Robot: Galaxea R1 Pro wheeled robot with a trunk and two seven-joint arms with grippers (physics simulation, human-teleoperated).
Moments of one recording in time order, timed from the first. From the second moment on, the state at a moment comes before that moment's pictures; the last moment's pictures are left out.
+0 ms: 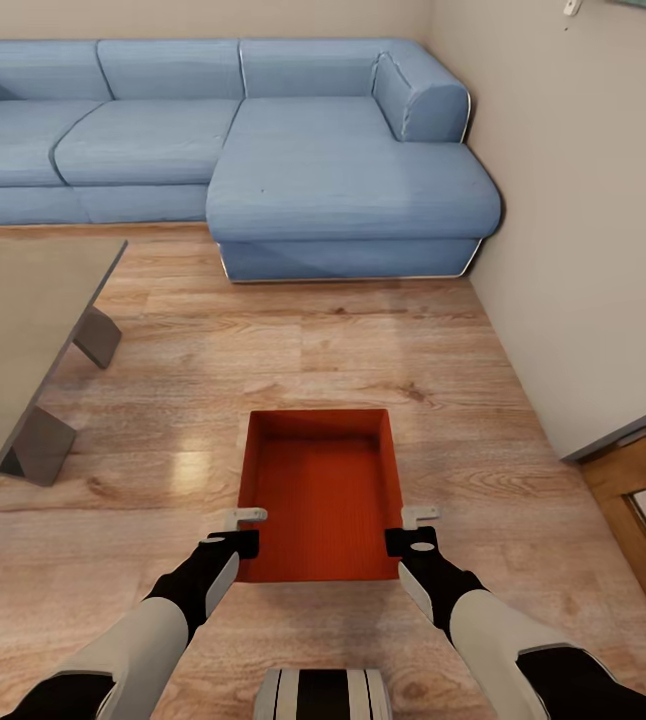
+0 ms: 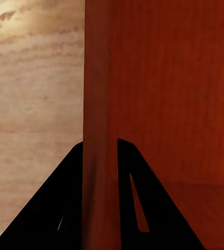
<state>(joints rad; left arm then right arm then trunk) -0.76 -0.12 0.02 -0.36 0.01 0.23 0.15 -0.81 0.13 0.08 -0.20 0.02 0.04 -0.25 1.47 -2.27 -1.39</state>
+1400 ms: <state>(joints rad) -0.76 -0.12 0.03 -0.36 0.00 0.22 0.14 -0.81 0.13 0.07 -0.20 0.03 0.04 -0.25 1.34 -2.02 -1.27</state>
